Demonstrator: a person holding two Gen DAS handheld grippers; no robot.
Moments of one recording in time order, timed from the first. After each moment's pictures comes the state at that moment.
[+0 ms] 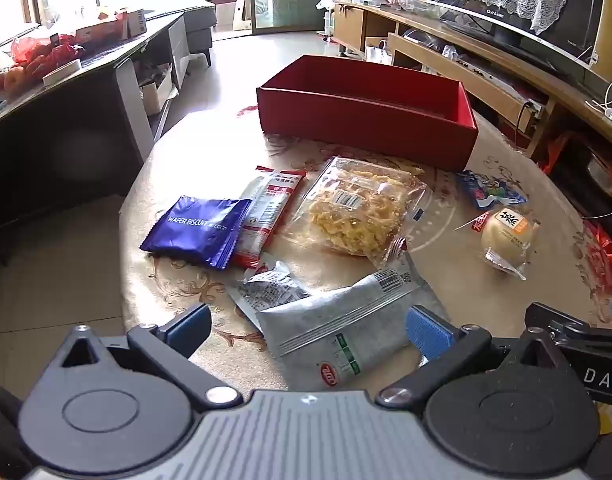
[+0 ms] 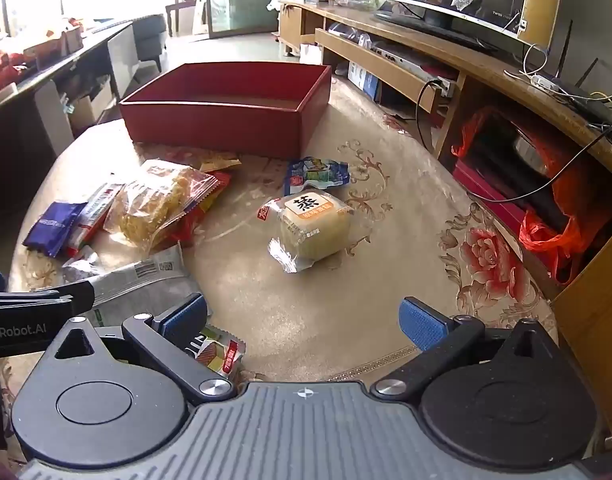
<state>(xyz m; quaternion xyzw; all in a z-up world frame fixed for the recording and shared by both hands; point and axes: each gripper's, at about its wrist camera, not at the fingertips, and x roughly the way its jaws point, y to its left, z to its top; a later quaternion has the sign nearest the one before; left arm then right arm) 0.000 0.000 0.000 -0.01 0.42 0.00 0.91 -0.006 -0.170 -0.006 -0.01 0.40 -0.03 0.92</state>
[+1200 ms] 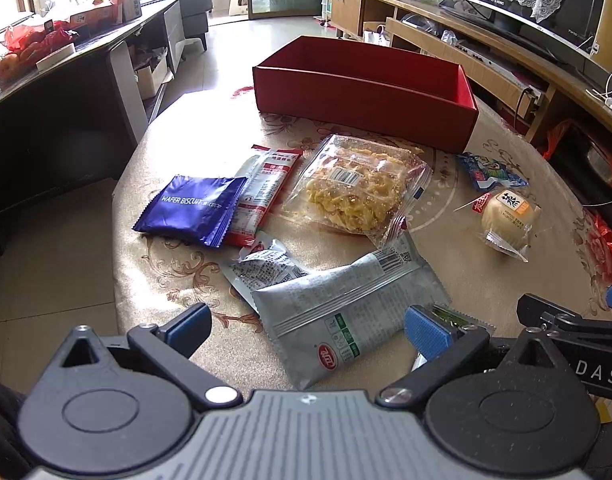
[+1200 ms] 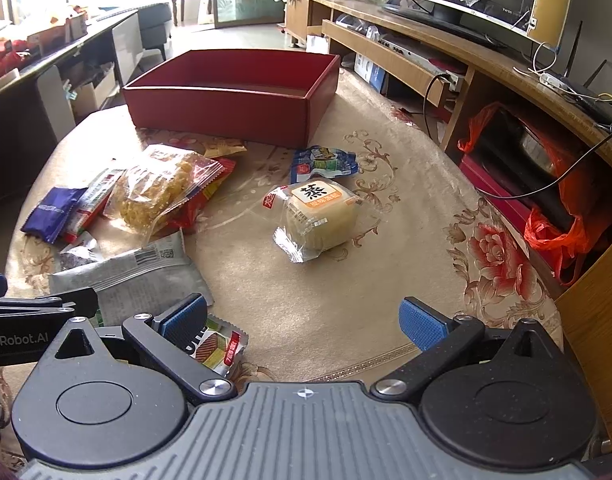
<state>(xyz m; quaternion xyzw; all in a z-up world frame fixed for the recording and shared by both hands) 0.000 0.001 -0.010 -0.01 0.44 -0.01 0.90 -0.004 -0.167 -0.012 -0.02 0.42 -0.03 0.91</state>
